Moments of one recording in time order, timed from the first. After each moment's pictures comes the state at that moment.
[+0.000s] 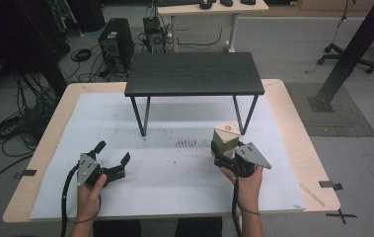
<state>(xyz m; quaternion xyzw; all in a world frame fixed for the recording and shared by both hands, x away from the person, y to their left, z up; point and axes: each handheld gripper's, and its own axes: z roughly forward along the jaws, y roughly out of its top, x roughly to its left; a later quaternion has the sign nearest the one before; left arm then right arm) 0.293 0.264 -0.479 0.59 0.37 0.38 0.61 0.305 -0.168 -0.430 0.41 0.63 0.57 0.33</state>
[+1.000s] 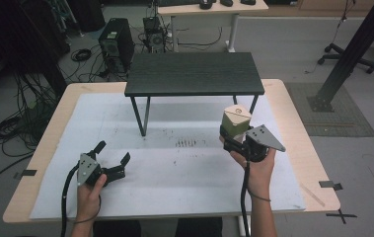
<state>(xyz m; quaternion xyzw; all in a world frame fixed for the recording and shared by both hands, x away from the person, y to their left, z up) 0.293 0.264 -0.479 0.59 0.37 0.39 0.61 0.321 -0.187 -0.376 0.41 0.63 0.57 0.35</state>
